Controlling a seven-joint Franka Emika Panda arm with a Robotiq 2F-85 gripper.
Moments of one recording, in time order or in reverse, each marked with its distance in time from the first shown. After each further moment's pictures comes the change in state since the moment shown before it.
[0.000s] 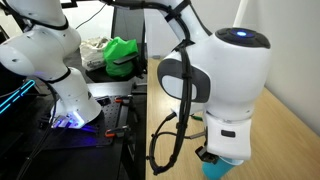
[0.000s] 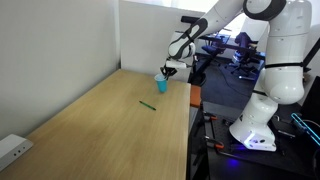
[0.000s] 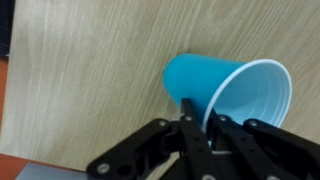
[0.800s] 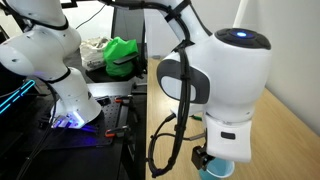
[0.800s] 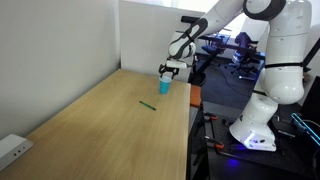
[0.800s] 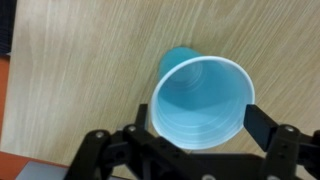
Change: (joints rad) arm -0.006 0.000 -0.002 0.001 0.004 0.000 -0.012
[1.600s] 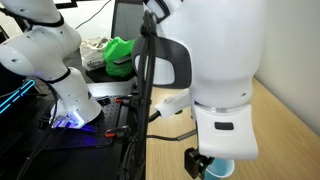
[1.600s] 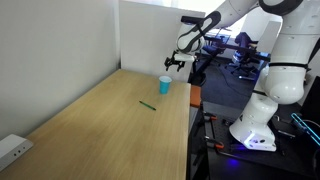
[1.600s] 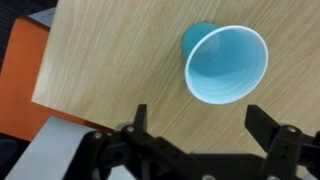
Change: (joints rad) arm -0.004 -0.162 -0.065 -0.083 -0.131 0.003 -0.065
